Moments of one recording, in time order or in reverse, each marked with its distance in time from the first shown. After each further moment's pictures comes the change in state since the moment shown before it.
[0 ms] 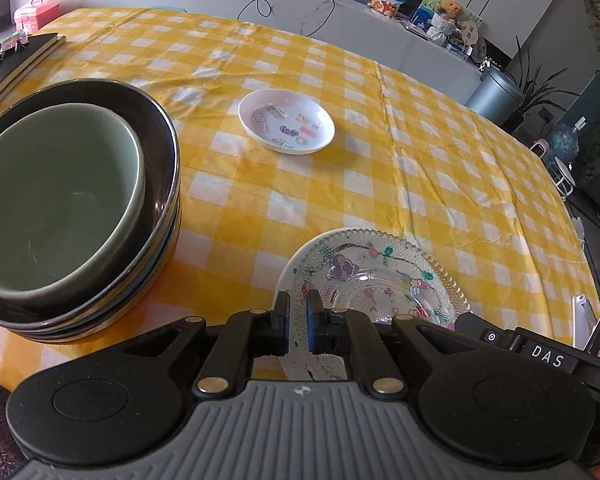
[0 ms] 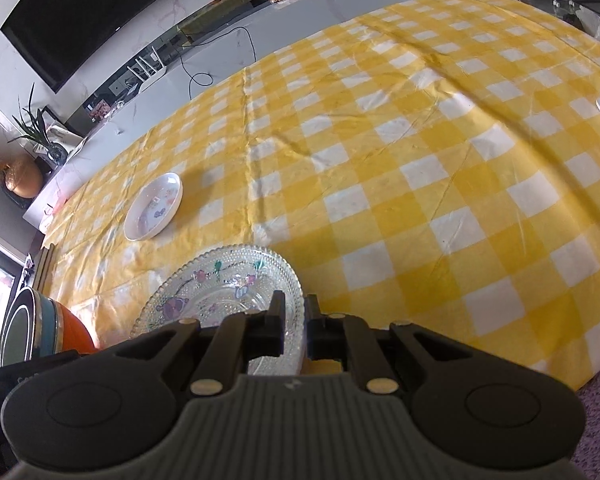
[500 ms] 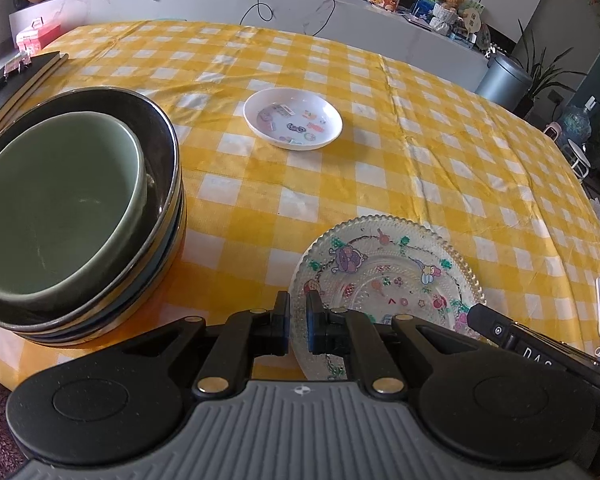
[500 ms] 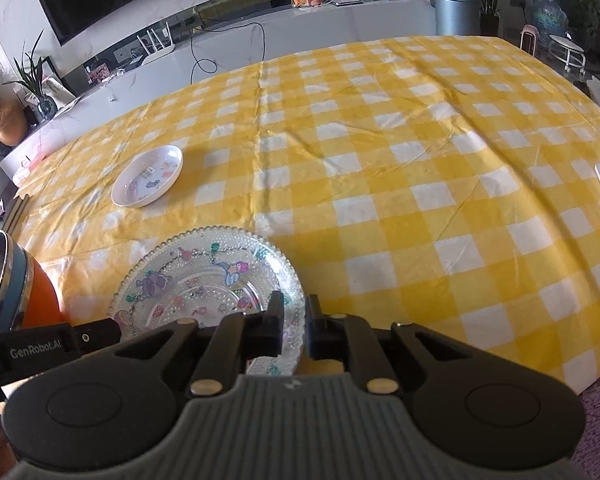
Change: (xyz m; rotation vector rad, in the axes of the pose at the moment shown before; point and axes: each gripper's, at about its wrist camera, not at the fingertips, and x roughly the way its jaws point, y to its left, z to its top) left arm 0.001 -0.005 -0.006 0.072 -0.010 0.068; right arm 0.005 0.027 -0.011 -0.197 -0.027 -0.120
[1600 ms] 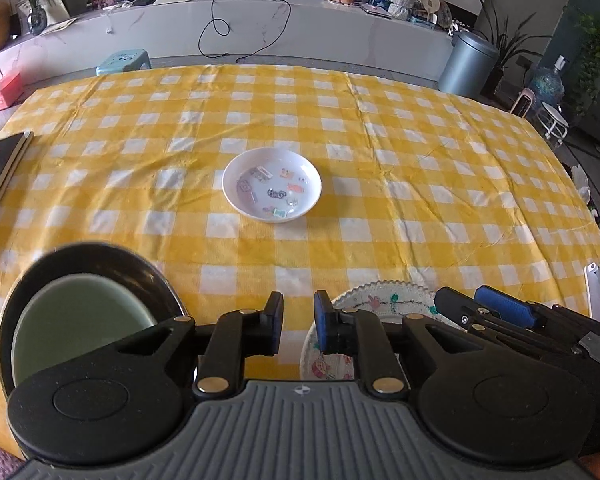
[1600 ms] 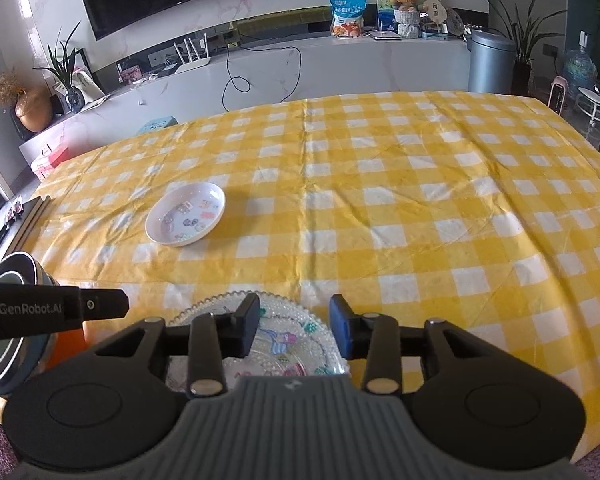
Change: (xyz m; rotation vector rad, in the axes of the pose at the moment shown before) left arm -0.015 -0.004 0.068 0.181 0.023 -0.031; right arm -0.002 0.034 0.038 -0.110 -0.074 0.045
